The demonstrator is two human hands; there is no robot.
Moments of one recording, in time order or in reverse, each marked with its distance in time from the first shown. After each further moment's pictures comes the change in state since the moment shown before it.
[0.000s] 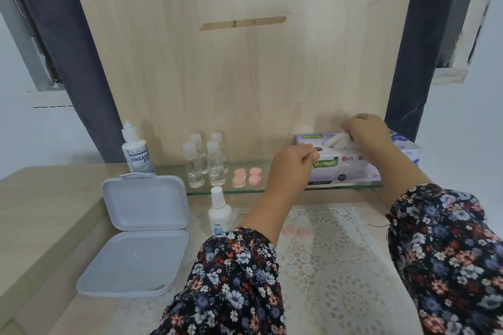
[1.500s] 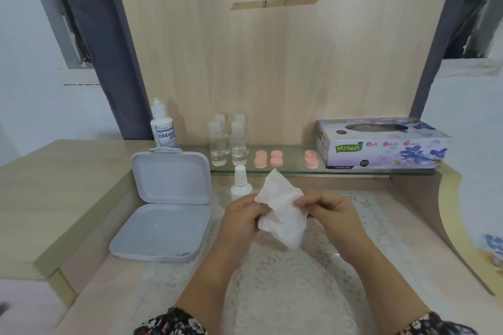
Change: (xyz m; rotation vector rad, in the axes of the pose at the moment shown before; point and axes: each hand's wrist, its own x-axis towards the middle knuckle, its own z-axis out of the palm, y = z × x) left_hand -0.134 -0.064 -0.077 -0.746 0.066 -0.460; right_hand -0.177 0.048 0.077 0.537 -0.425 0.002
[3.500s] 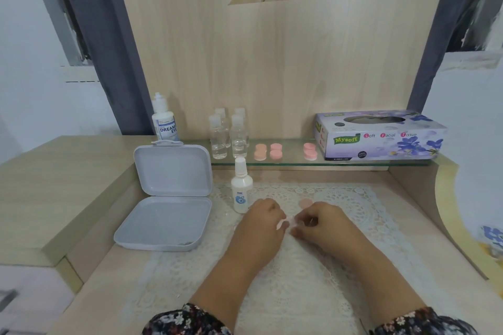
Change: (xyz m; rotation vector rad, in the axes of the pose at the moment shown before) left_hand -0.008 -0.036 0.007 1.259 -0.066 0.604; right_hand -0.014 0.011 -0.005 -0.926 -0.132 0.052
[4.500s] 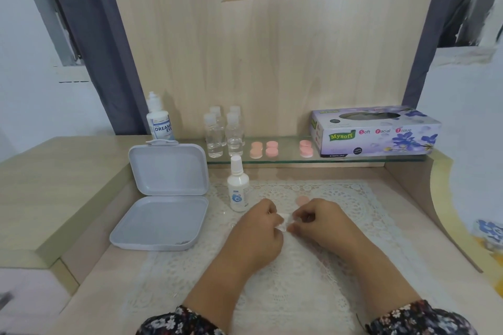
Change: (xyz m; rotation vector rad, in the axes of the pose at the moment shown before) left_hand -0.005 0.000 -0.002 0.040 -0.122 -0.025; right_hand 0.001 0.001 0.001 0.035 0.007 0.038
